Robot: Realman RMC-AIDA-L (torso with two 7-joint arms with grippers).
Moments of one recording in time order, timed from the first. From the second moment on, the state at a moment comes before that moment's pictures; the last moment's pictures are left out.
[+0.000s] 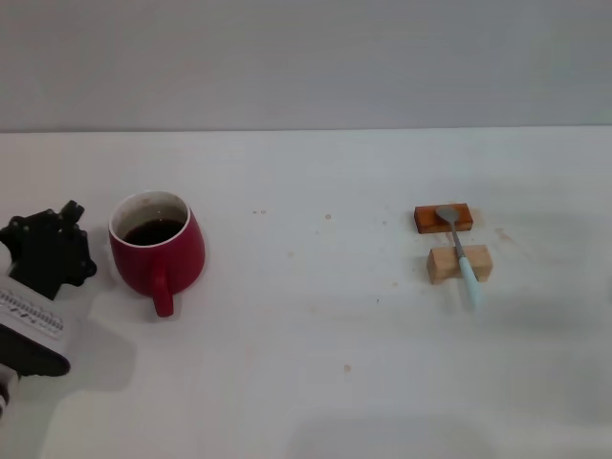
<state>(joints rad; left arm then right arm) -0.38 -2.07 -0.76 -0.18 2.21 1.05 0.66 0.47 2.08 1.20 0.27 -2.16 -1.14 -0.25</state>
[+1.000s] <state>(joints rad) -0.46 -2.07 -0.56 -0.26 2.21 0.97 0.71 0.47 2.08 1.20 0.27 -2.16 -1.14 -0.25</state>
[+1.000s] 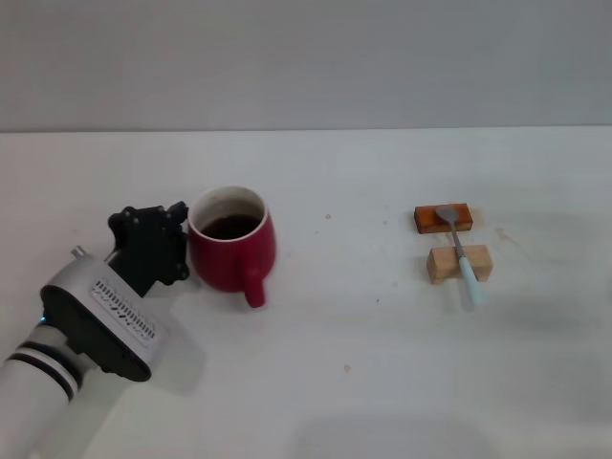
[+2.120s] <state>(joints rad) -0.48 -2.08 -0.43 -0.40 2.21 0.95 0.70 0.48 2.07 1.20 0.27 -2.16 -1.14 -0.25</state>
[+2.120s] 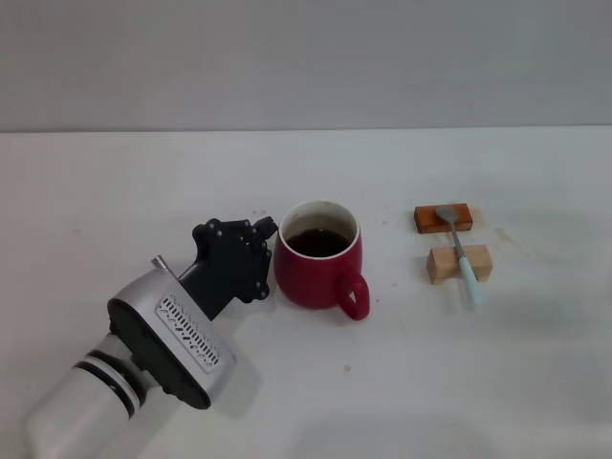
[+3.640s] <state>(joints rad) -0.43 -2.06 -1.25 -0.25 2.21 0.98 0.10 0.13 2.09 0.96 0.73 -2.15 -1.14 -0.43</state>
